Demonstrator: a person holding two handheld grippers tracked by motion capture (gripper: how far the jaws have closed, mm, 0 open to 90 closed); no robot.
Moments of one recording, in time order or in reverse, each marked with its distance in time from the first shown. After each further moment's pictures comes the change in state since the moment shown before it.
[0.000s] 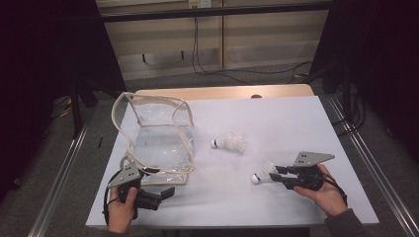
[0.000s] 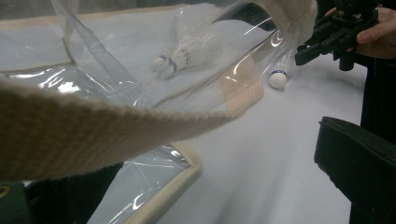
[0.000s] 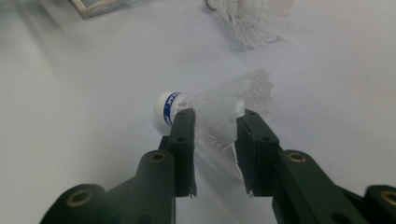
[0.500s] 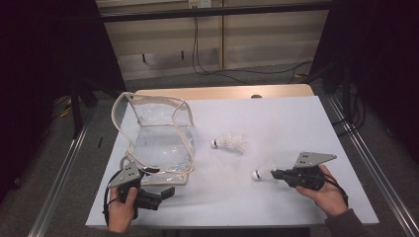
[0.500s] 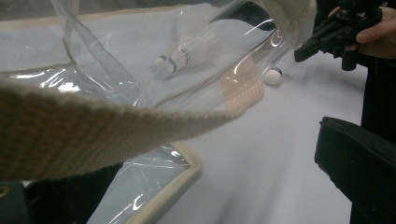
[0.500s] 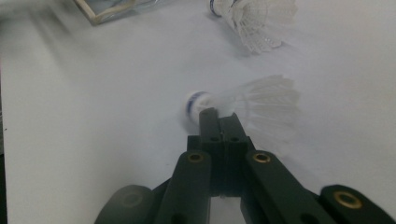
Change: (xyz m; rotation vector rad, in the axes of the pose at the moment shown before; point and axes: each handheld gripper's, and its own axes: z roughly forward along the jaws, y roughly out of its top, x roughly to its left) left arm 0.000 0.000 0.000 -0.001 0.000 0.001; right arm 0.001 0.001 -0.004 -0.032 0.011 0.008
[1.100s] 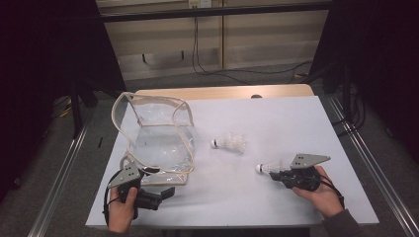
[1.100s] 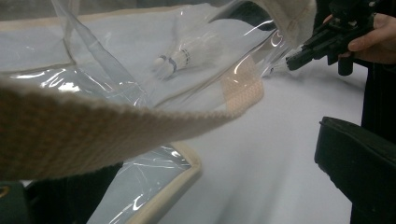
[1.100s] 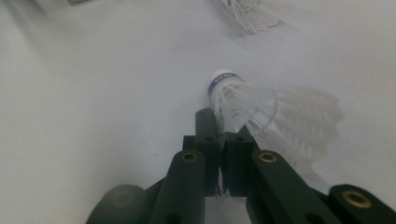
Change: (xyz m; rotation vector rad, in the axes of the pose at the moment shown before) left arm 0.000 0.000 0.000 -0.002 0.002 -0.001; right arm 0.002 -0.006 0.013 0.064 -0.035 0.000
